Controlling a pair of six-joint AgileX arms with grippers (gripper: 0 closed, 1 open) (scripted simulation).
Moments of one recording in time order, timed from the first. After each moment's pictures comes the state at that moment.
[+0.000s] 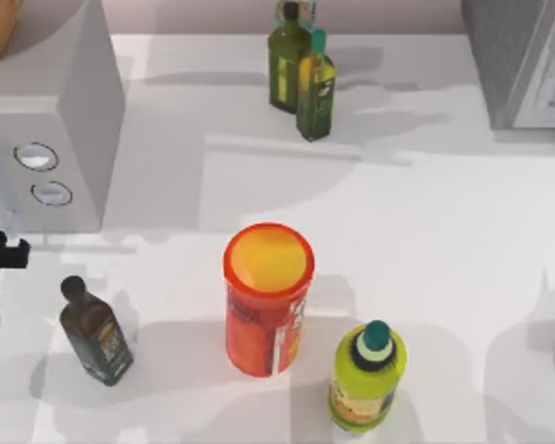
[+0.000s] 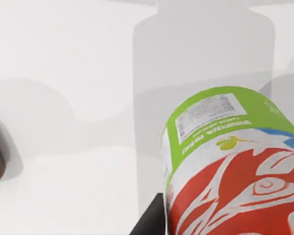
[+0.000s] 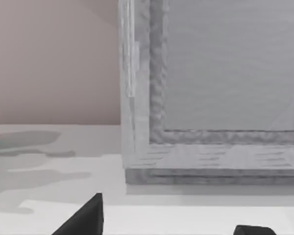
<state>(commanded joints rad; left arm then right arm) -0.01 1.38 1.03 -1.14 -0.01 0.03 0.00 0.00 0.00 0.00 0.00 0.00</state>
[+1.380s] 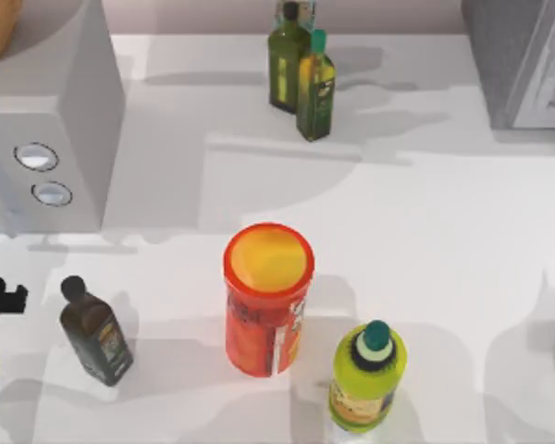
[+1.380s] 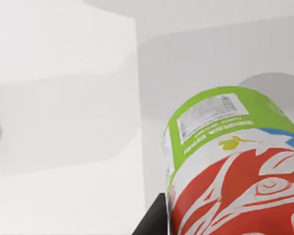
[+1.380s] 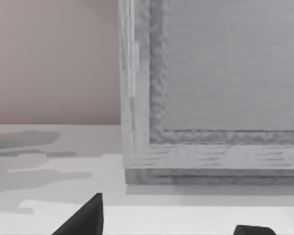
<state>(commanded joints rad) 0.03 1.37 0.90 -1.09 0.00 0.05 0.00 0.00 0.00 0.00 0.00 0.00</state>
